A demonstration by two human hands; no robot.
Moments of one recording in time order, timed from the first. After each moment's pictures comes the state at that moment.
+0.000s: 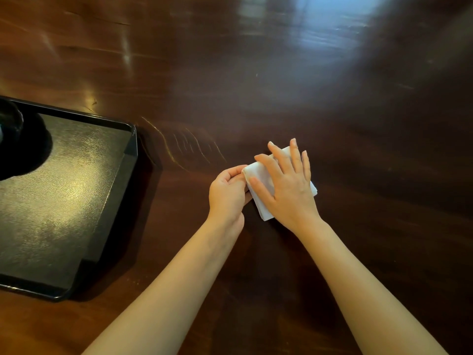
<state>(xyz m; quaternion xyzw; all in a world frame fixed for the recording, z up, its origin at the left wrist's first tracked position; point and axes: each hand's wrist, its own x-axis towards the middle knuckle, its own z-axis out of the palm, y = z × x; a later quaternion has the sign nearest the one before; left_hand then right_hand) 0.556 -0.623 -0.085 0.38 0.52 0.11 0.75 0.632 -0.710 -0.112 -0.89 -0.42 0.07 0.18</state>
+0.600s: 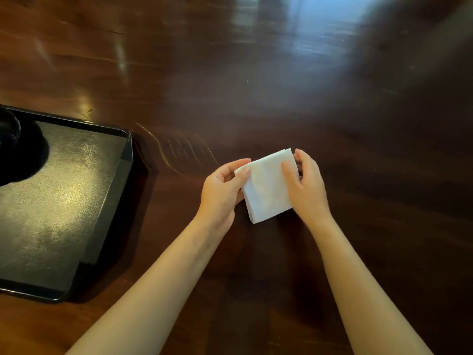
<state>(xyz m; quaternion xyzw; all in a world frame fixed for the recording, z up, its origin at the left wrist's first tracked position) 0.554 -0.619 -0.072 0.43 0.44 0.10 0.78 0.648 -0.732 -0.083 -0.86 -0.13 0.22 0.45</state>
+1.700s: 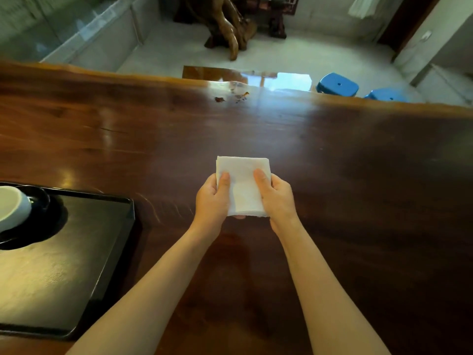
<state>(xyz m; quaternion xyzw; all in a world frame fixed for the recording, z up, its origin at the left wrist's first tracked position) 0.576 -0.635 0.064 0.61 0.32 0.19 0.70 0.649 -0.728 0.072 -0.75 -0.08 0.20 0.63</state>
